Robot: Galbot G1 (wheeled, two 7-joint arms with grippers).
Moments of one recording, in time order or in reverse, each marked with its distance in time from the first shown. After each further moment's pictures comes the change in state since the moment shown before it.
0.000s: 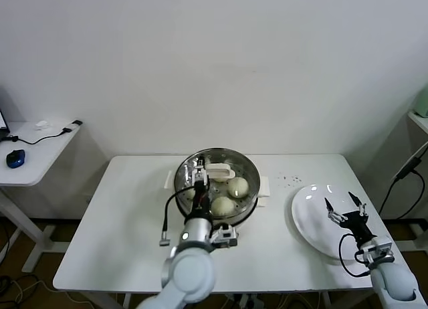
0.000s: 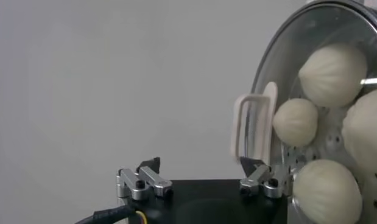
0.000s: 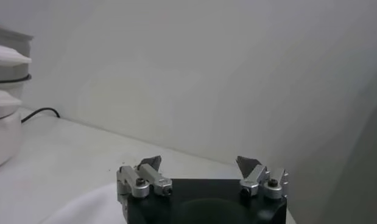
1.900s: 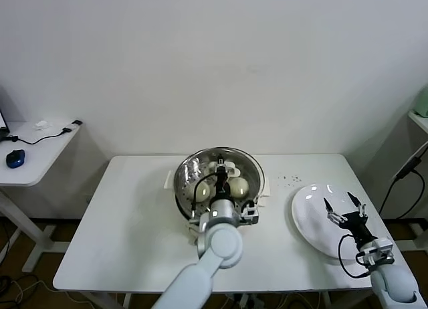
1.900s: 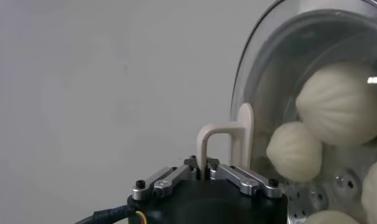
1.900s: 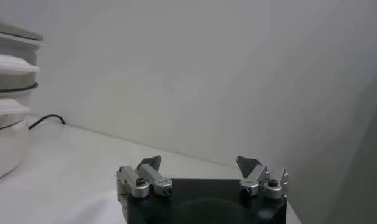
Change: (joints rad) left arm -0.171 -0.204 0.019 0.333 0.138 -0.001 0.028; right arm -0.012 -0.008 -0.008 0.003 0.042 0.028 -0.008
